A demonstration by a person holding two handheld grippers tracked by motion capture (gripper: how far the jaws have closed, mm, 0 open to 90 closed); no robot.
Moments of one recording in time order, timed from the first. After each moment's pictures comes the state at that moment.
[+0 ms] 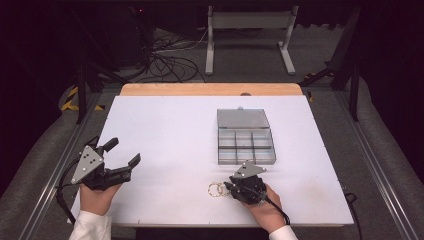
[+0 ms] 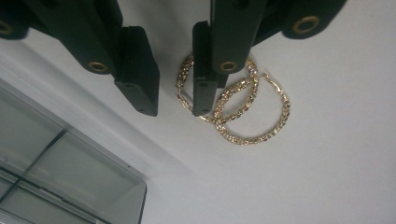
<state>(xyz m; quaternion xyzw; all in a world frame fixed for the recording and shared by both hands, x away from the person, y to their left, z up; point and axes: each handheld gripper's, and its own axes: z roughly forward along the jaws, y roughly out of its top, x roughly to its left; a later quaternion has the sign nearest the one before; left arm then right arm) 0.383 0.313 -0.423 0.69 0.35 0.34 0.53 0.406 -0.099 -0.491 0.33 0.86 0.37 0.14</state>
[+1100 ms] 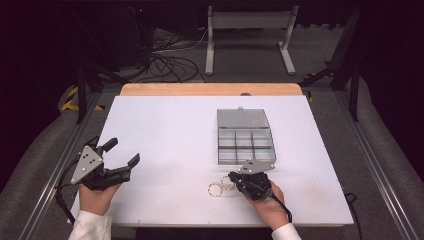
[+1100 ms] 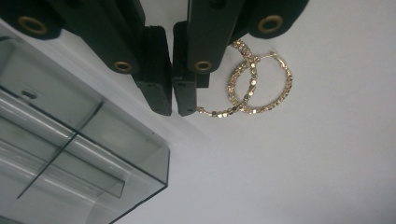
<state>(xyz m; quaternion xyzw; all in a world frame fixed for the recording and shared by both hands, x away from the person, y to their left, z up) 0.383 0.314 -0.423 0.69 0.35 0.34 0.53 0.410 -0.112 -0.475 0.33 0.83 0.41 0.16</state>
